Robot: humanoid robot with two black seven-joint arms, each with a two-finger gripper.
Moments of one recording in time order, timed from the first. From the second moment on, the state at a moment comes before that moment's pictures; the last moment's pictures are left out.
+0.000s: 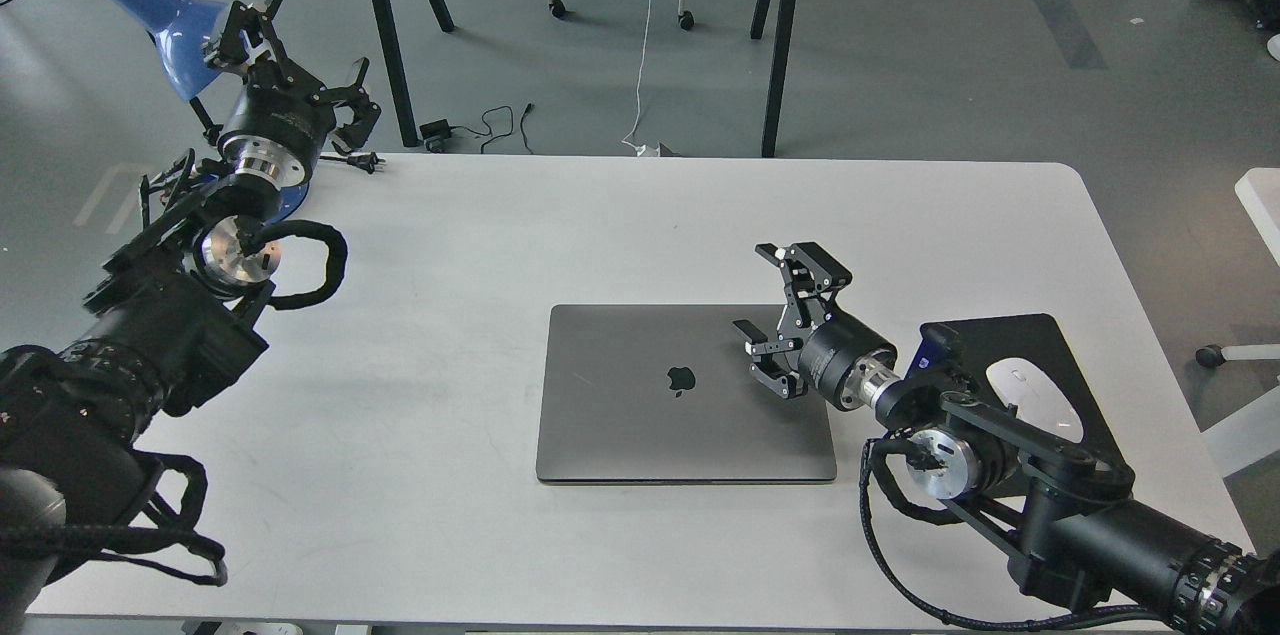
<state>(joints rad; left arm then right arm) -0.95 0.15 -0.71 -0.19 -0.12 -0.49 -0.39 0.54 -0.22 0.56 0.98 -0.26 0.10 0.28</state>
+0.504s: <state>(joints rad) -0.95 0.15 -0.71 -0.19 -0.12 -0.49 -0.39 0.61 -0.22 1.06 0.90 -0.21 0.10 0.25</state>
